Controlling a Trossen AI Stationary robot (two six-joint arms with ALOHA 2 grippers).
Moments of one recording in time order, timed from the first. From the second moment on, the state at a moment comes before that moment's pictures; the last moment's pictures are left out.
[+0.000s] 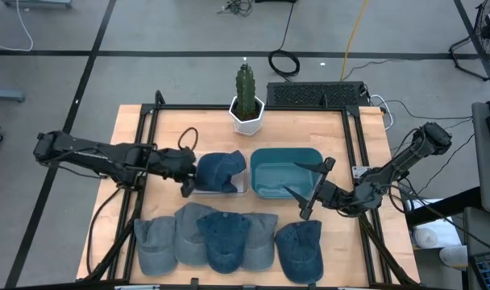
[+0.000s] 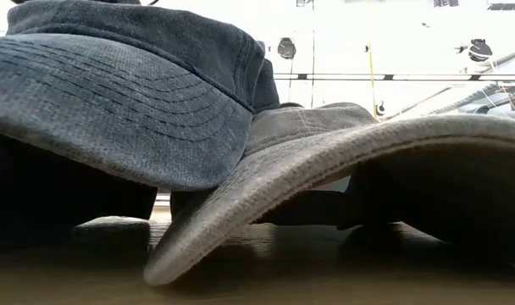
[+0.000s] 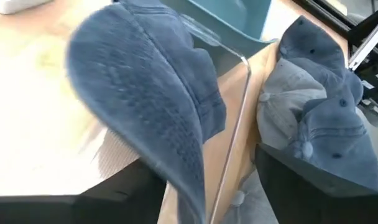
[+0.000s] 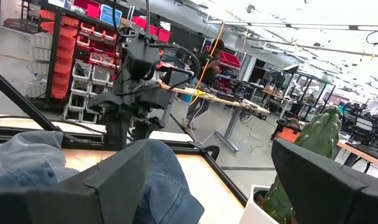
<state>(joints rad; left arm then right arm) -0.09 0.93 0.70 -0.47 -0.06 -0.60 0.65 1.16 0.82 0.57 1.07 -0.39</state>
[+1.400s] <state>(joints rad) -0.09 1.24 0.78 -0.27 -0.31 0.03 0.65 1.16 0.82 0.55 1.07 -0.38</state>
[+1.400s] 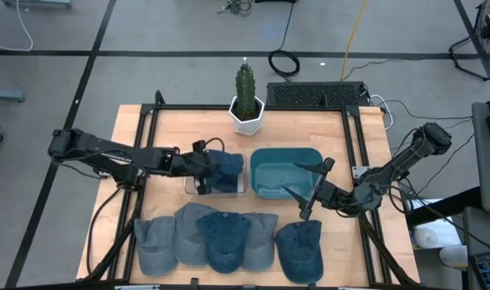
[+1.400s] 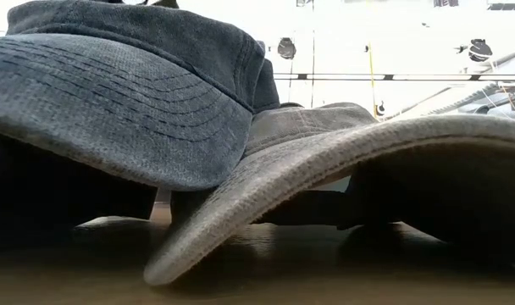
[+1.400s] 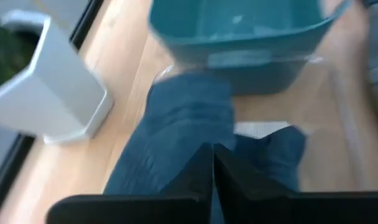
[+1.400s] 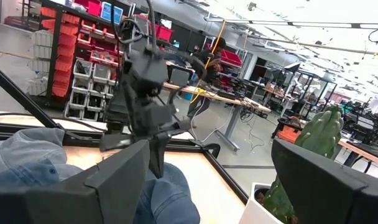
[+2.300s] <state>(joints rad) -0.12 1.44 0.87 -0.44 -0.55 0.07 0.65 1.16 0.82 0.53 1.07 -0.35</state>
